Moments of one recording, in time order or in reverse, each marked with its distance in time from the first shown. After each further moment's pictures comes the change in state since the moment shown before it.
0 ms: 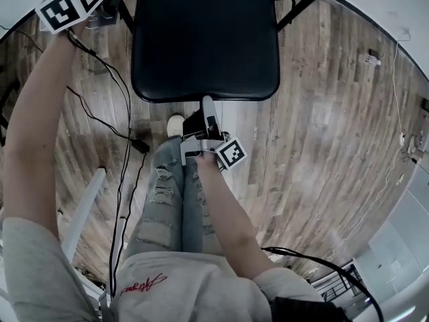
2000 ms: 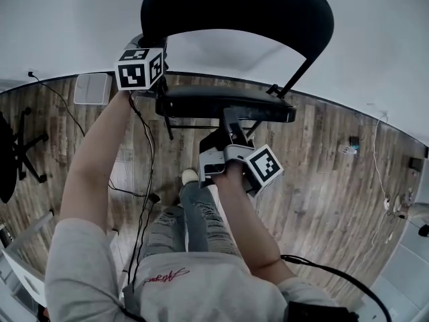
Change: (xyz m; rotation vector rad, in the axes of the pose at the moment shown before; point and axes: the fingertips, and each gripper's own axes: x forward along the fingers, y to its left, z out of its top) left arm 0.166 0.077 0.119 0.024 0.131 0.063; right arm 0.322 0.295 0.041 0.022 0.069 -0.193
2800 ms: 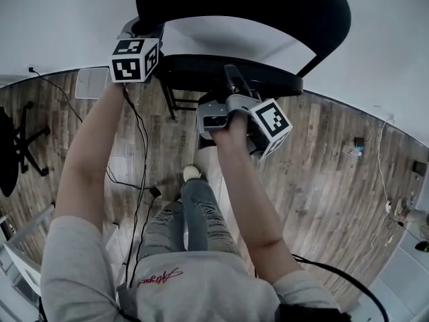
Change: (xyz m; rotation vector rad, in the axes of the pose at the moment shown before) left arm 0.011 0.016 0.027 0.125 -0.095 0.032; right arm 0.087 0.050 0.008 0.036 0.032 0.033
